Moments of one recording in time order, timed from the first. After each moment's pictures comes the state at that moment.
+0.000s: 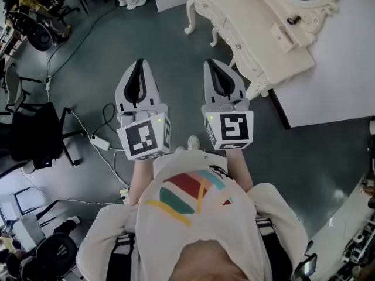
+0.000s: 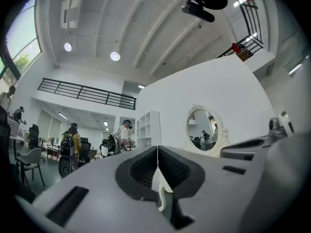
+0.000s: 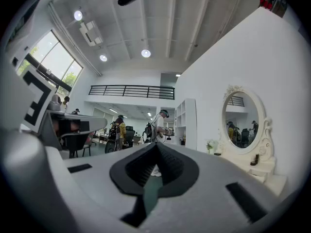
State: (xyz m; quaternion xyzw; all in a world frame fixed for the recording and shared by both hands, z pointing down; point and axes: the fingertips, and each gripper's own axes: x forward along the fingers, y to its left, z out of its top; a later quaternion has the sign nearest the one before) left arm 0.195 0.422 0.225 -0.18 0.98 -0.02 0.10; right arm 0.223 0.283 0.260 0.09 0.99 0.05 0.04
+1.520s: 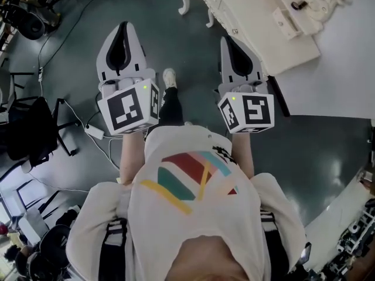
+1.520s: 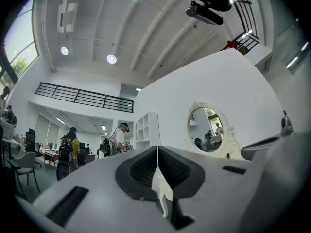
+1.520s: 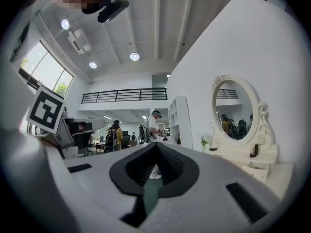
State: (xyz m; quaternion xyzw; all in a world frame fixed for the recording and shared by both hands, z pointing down) left arm 0.099 0.358 0.224 -0.18 0.98 -0.03 0.12; right arm 0.161 0.179 0.281 0.07 1.00 -0.01 0.05
